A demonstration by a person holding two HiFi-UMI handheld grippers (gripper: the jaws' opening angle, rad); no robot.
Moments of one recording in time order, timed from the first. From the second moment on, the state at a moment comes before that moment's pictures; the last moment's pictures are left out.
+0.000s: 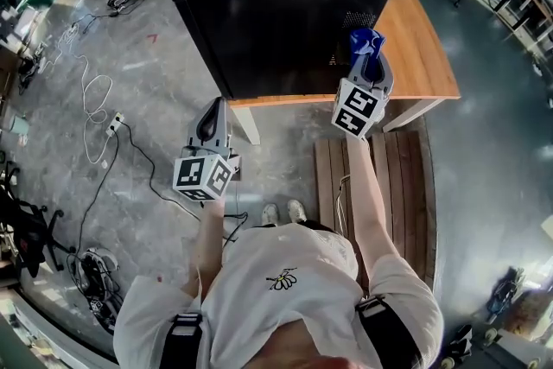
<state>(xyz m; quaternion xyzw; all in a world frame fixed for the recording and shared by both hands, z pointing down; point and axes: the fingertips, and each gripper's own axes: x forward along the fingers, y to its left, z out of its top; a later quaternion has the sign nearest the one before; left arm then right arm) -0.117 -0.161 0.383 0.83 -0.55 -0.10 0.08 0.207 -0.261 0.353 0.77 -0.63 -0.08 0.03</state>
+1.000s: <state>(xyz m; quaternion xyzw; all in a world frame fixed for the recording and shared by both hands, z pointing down) -0.136 -0.153 0.384 0.81 -0.57 -0.10 0.08 0.119 -0.222 0.363 0.70 -0.71 -0.06 -0.02</state>
